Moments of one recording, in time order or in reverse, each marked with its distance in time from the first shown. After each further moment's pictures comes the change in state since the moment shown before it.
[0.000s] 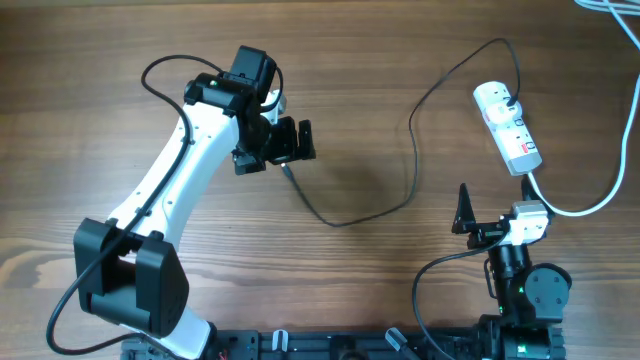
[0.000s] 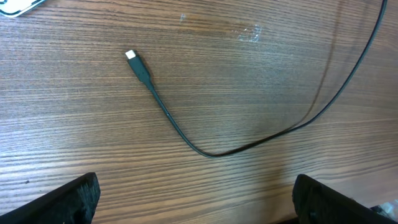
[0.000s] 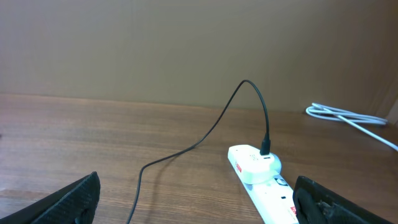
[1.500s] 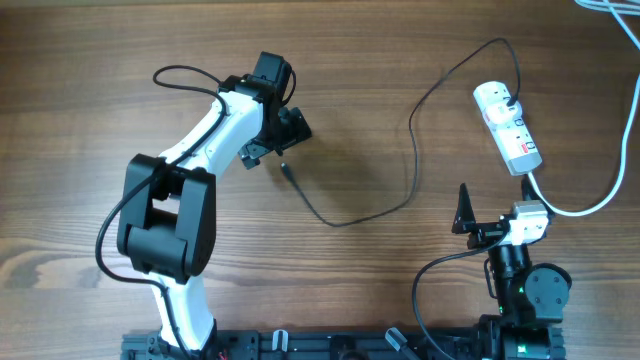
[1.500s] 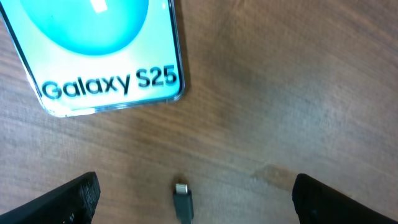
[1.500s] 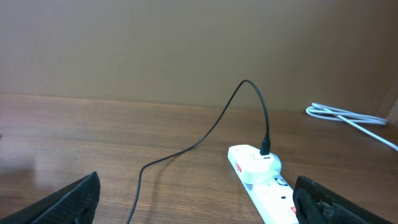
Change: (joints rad) left arm 0.000 0.269 0.000 0.268 -0.266 -0.345; right arm 0.000 0.000 0.000 0.000 0.000 0.000
